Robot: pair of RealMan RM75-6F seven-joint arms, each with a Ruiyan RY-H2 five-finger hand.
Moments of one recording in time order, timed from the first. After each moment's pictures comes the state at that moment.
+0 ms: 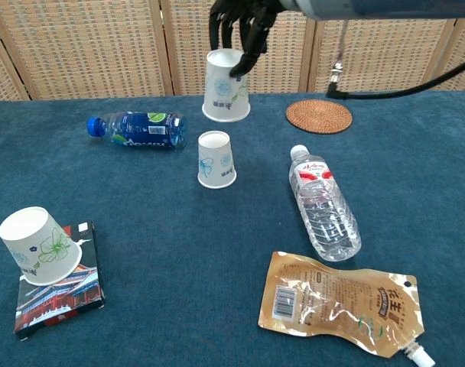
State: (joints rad) left arm -0.18 -1.03 -0.07 -1.86 1.39 1.33 0.16; right arm 1.23 -1.43 0.39 -1.49 -0.64 0.75 -0.49
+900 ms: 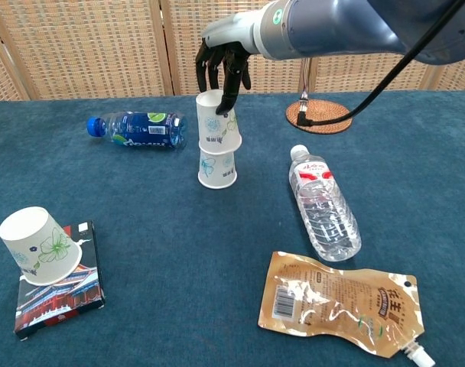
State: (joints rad) left arm -0.21 -1.02 -0.08 -1.84 1.33 1.29 0.13; right arm 1.40 -1.53 0.28 -1.32 -0.38 0.70 -0.59
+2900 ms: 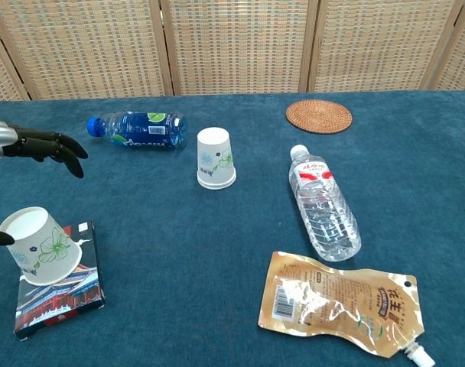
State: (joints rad) left arm -0.47 -1.13 -0.01 -1.76 1.64 1.01 0.27; right arm 0.35 -1.11 -0.10 -1.47 -1.43 1.50 0.18
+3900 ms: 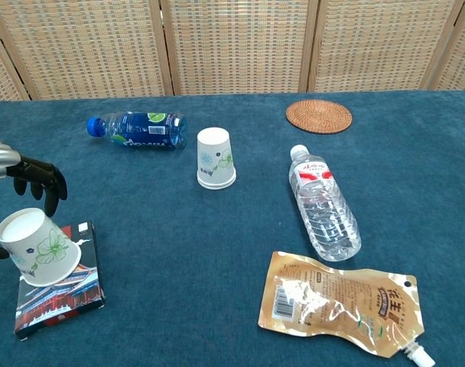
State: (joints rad) left arm -0.52 -1.16 0.03 -1.66 1.61 0.97 0.16; right arm 0.30 -1.11 0.00 -1.48 -1.47 1.47 0.16
